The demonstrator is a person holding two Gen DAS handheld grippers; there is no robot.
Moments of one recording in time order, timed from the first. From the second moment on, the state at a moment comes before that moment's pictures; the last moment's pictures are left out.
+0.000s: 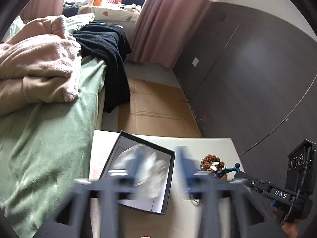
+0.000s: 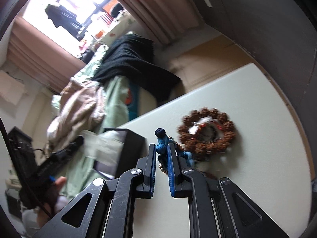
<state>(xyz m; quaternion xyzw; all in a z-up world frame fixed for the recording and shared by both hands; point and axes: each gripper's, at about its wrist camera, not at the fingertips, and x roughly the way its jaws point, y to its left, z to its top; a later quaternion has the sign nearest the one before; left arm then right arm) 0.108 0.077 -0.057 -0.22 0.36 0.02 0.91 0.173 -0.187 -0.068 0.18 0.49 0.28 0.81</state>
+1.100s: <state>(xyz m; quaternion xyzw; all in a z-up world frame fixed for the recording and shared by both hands) 0.091 0.112 -0.043 -0.22 0.33 0.06 0.92 0.160 -0.129 -0.049 0.21 0.46 0.38 0.78</state>
